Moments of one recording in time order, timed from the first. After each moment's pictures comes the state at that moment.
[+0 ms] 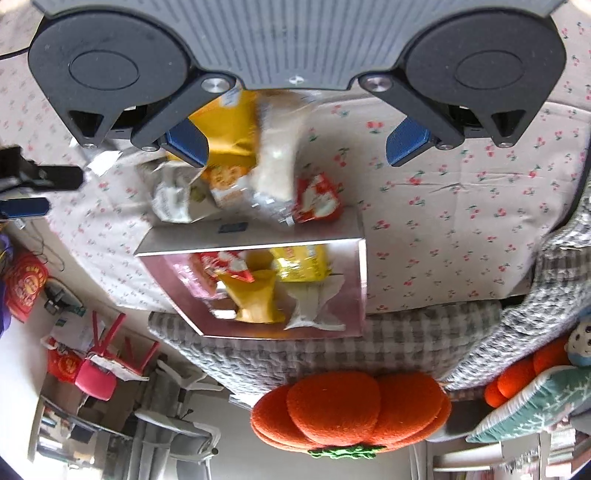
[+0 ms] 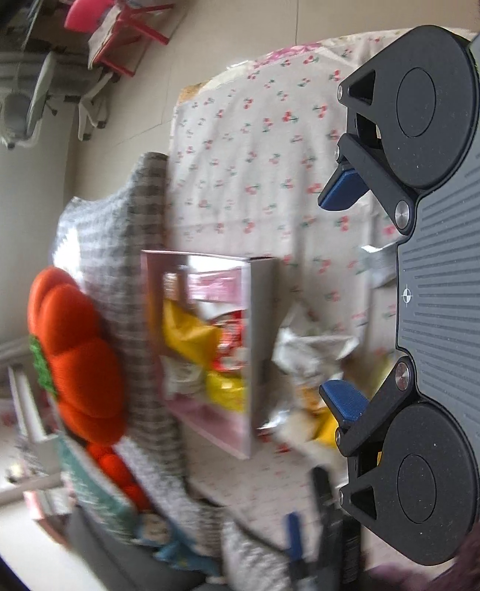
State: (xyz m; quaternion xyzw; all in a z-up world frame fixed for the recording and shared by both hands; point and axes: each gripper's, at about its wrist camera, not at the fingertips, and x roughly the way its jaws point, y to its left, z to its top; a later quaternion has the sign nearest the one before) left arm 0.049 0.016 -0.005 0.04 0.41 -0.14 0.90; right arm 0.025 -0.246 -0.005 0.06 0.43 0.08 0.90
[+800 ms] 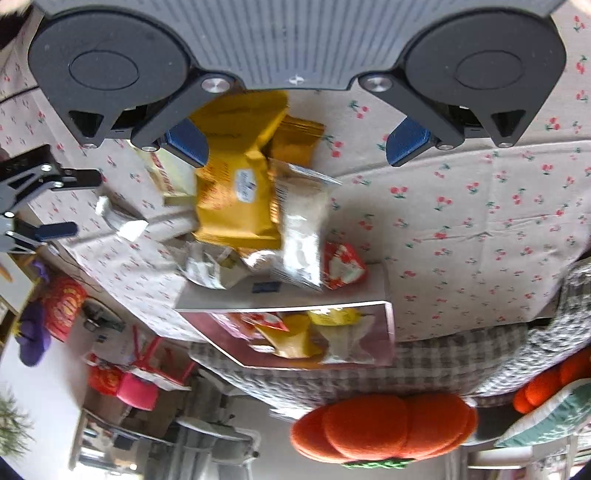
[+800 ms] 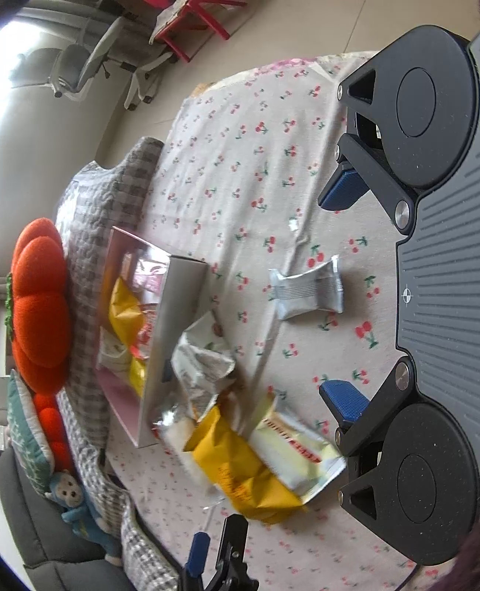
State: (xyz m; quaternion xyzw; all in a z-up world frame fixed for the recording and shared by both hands) left arm 0.001 0.031 -0.032 0.04 0.40 -0.22 0.89; right arm -0.025 -0.253 -0.060 -0.06 0.41 0.12 0.90
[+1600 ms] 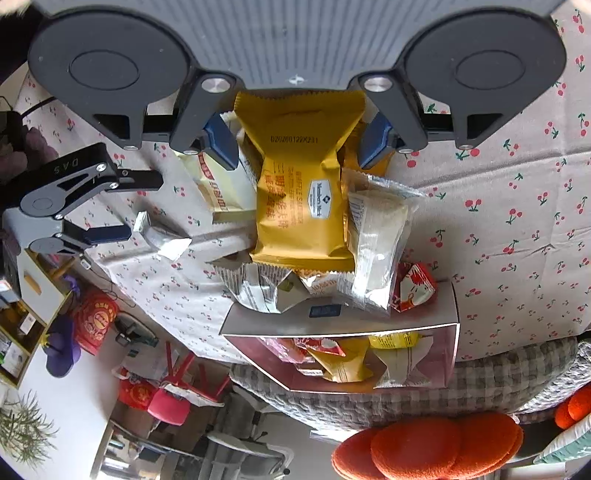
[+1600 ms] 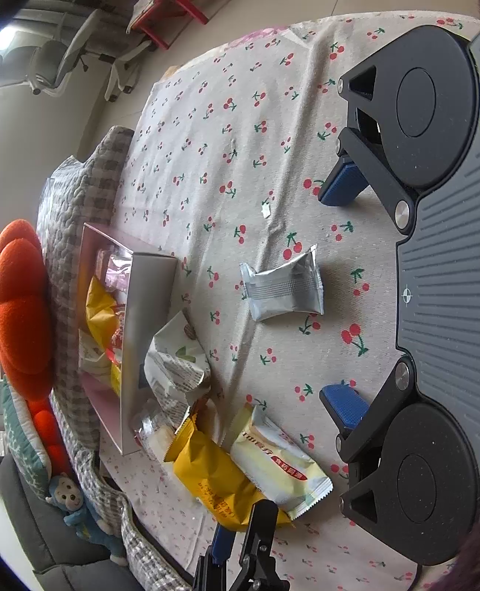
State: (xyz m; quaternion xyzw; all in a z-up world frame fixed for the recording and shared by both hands) left arm 0.003 0.004 -0.043 0.02 0.42 -0.27 0.87; right arm -0.015 -0.260 -0.086 -0.03 0.42 0.13 0.90
